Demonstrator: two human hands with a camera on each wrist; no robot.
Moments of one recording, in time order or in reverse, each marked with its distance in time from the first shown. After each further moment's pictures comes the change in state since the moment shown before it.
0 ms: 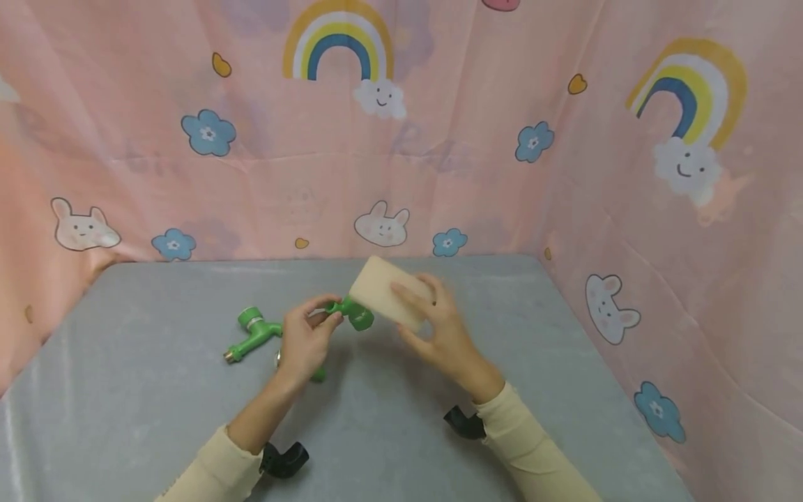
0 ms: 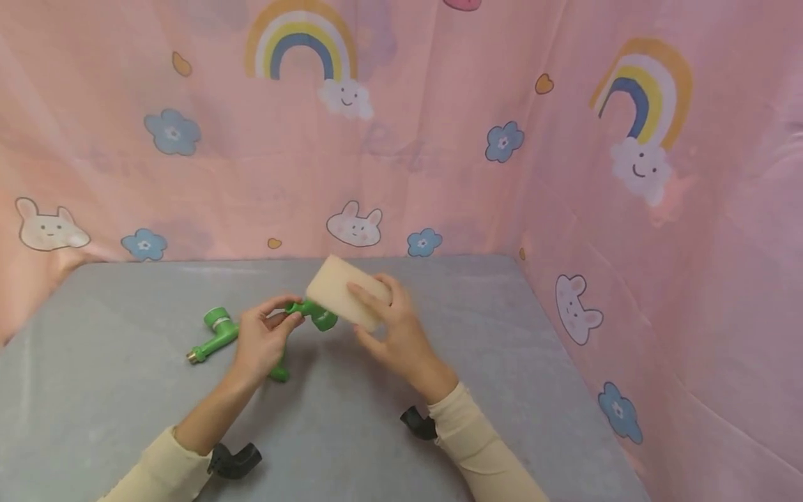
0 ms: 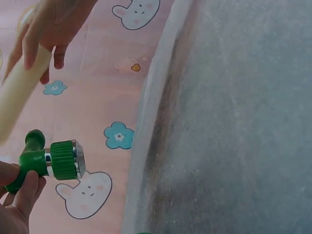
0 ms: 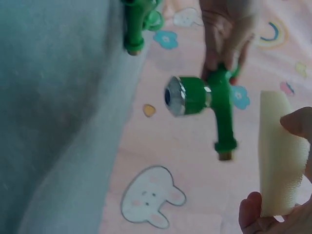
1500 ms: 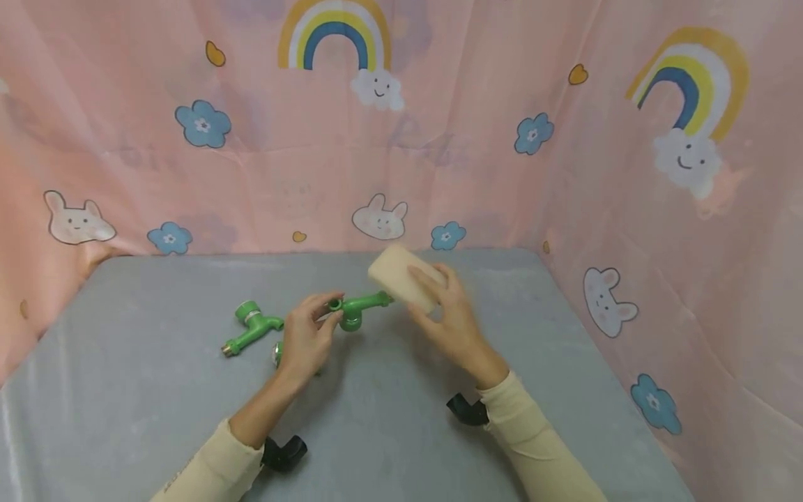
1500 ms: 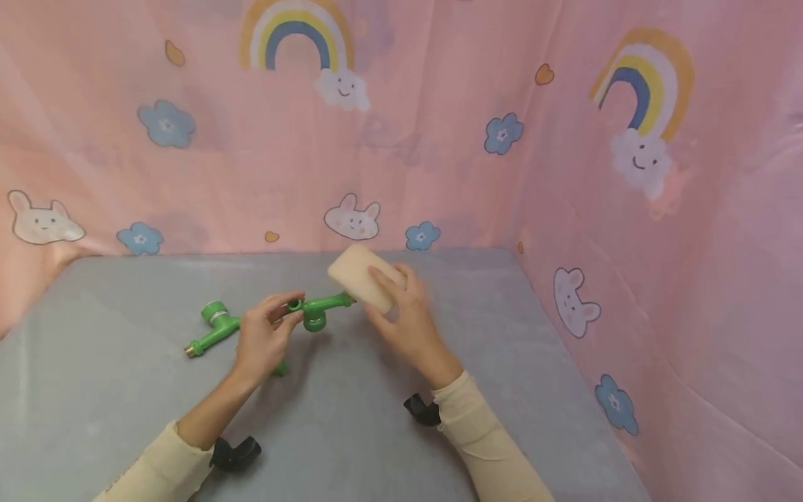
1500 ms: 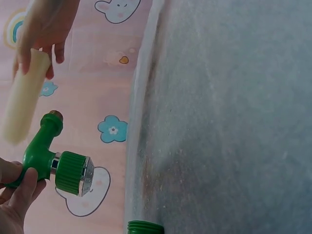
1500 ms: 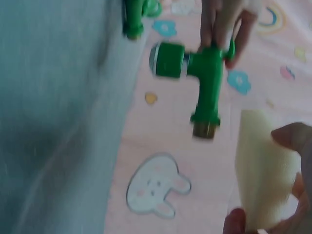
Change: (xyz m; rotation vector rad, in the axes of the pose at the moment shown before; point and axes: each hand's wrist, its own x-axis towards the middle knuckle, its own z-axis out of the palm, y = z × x) left_hand -0.007 -0.006 0.003 0.263 0.007 0.229; right_hand 0.002 0.009 -0.008 -0.041 0.003 0.193
